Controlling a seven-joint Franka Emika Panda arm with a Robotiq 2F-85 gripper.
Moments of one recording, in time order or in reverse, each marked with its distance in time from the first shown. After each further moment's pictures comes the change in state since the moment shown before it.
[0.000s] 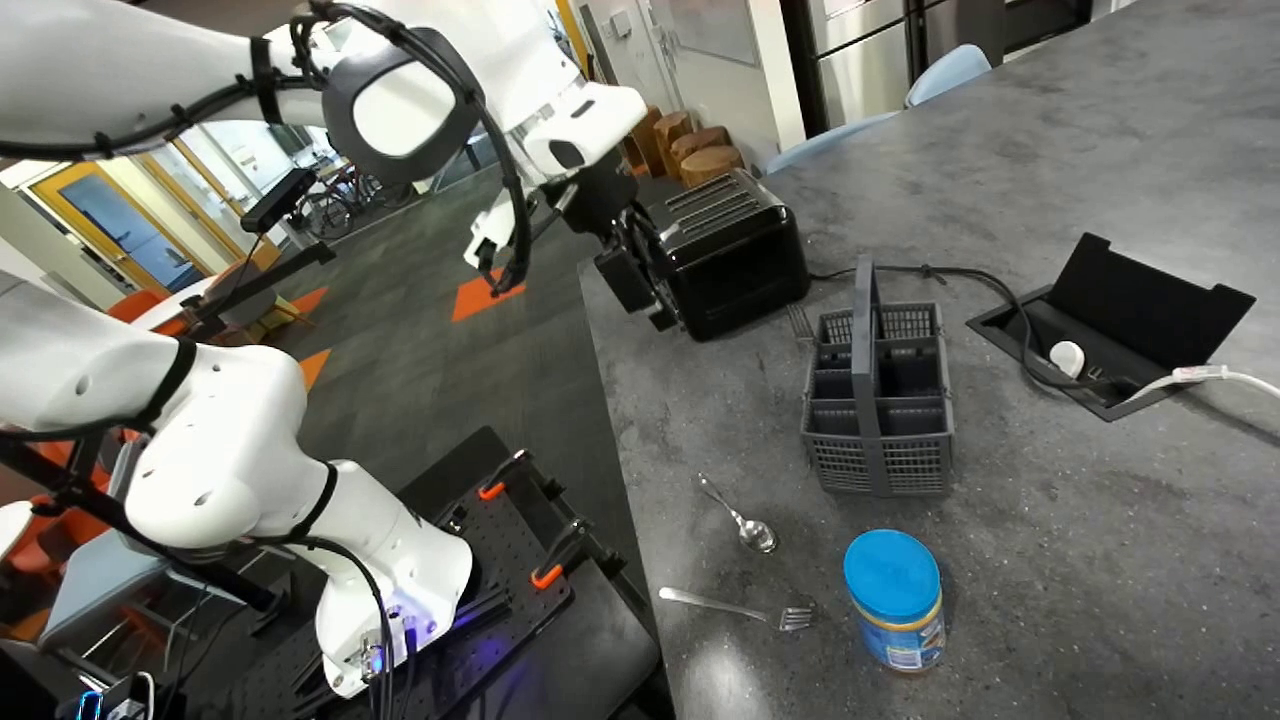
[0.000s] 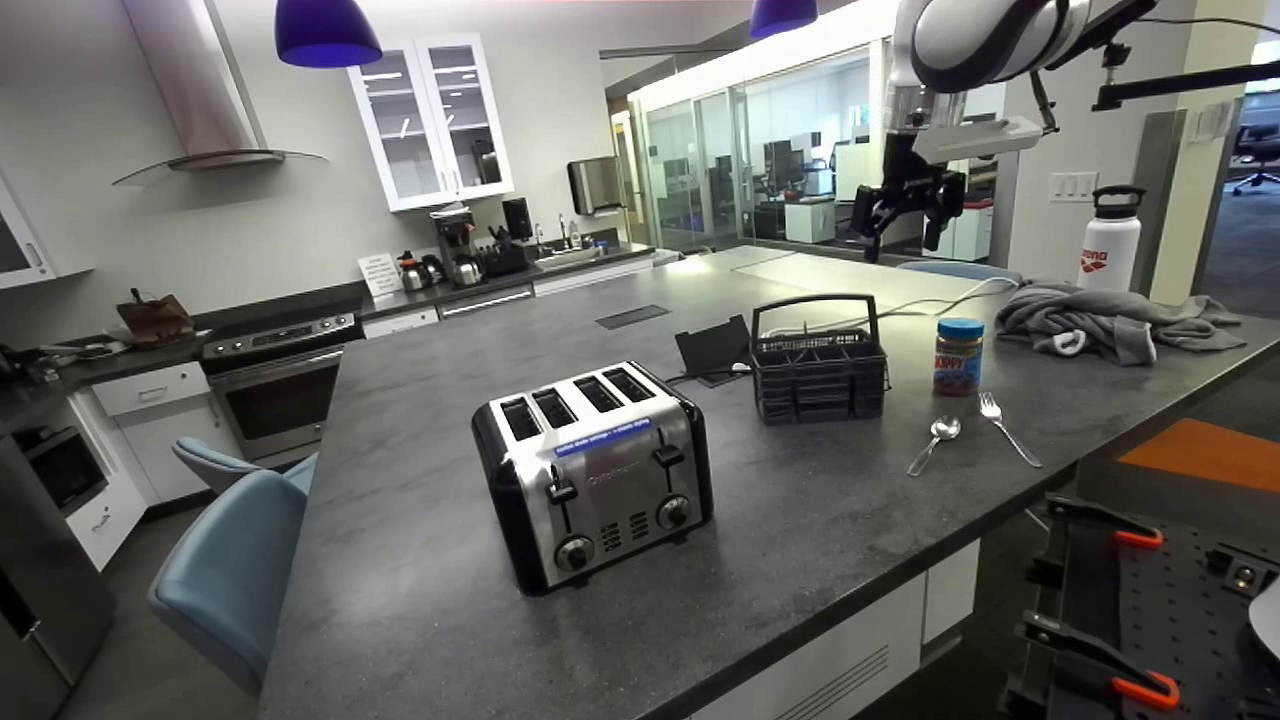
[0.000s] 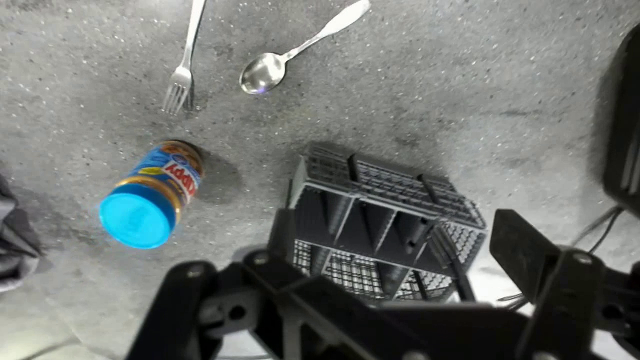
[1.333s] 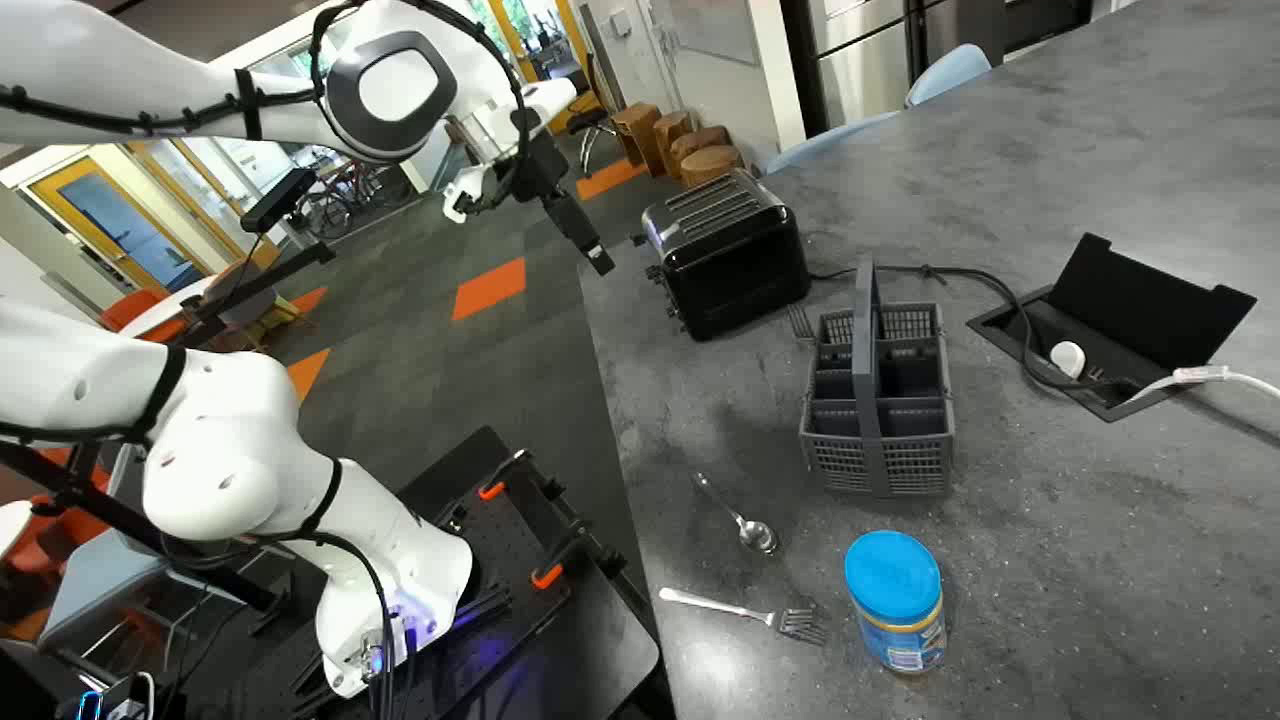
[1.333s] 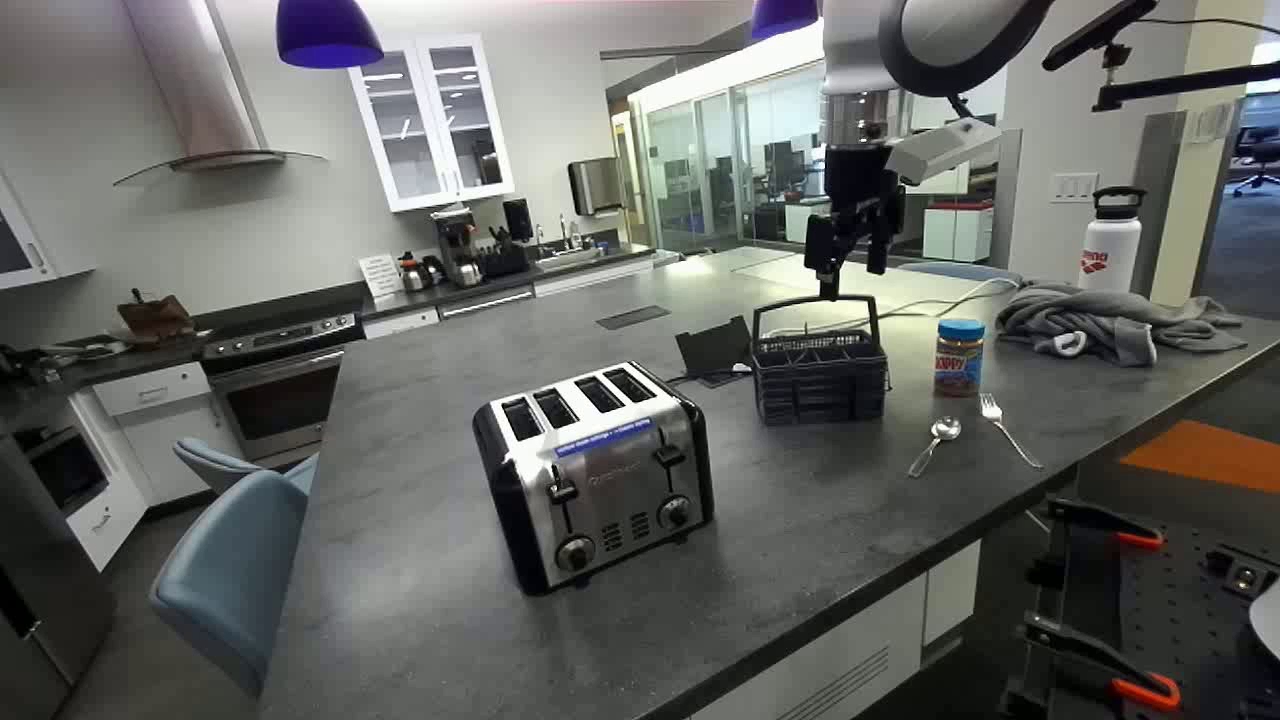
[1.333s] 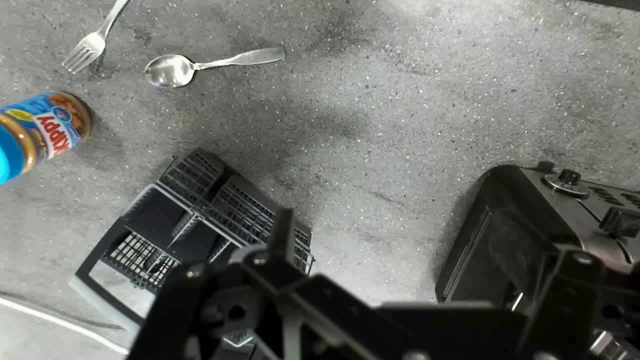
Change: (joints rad) arm 0.168 -0.074 0.225 -0.057 -0.008 -0.076 -0.031
